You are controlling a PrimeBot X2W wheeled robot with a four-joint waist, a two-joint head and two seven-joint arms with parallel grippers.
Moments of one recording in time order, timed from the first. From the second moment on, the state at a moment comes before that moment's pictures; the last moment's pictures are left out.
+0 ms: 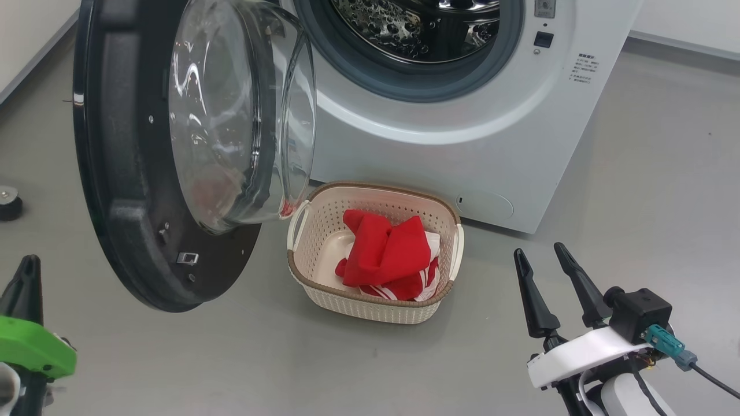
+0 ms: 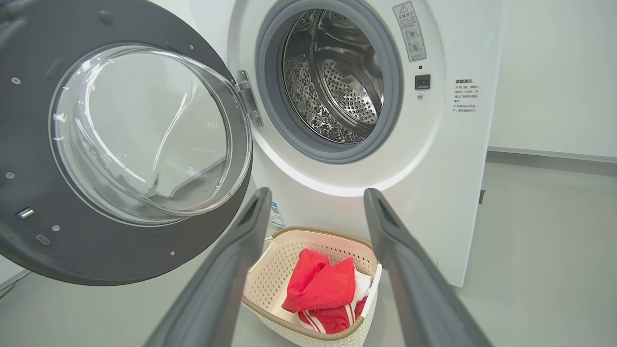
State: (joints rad) left arm -0.08 0.27 0.17 0.11 -0.62 -0.12 0.20; right arm -0.03 -0.13 0.31 0.14 0.46 0.12 -0.24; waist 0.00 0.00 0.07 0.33
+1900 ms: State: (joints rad) left arm 0.03 0.36 -0.03 0.23 -0.53 -0.12 -0.21; right arm -0.03 -0.12 0.32 0.15 0.46 0.12 -0.24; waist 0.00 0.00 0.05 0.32
